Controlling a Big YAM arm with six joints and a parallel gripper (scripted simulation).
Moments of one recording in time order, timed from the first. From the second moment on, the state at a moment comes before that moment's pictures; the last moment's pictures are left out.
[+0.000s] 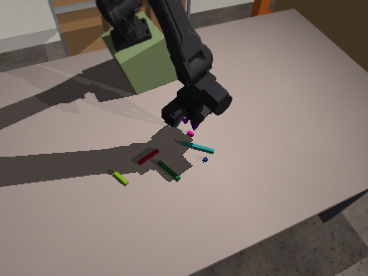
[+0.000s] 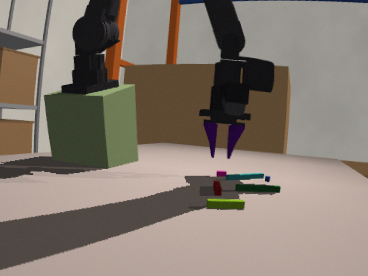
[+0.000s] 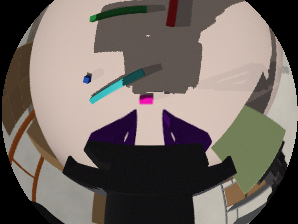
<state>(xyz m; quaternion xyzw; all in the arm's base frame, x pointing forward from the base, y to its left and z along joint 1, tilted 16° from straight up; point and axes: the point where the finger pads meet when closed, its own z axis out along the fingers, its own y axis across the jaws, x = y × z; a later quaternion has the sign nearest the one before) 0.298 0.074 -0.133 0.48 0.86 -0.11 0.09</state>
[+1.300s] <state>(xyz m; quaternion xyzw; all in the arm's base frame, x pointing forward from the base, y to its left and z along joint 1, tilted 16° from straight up) 0.301 0.068 -0.153 0.48 0.86 -0.11 0.09</state>
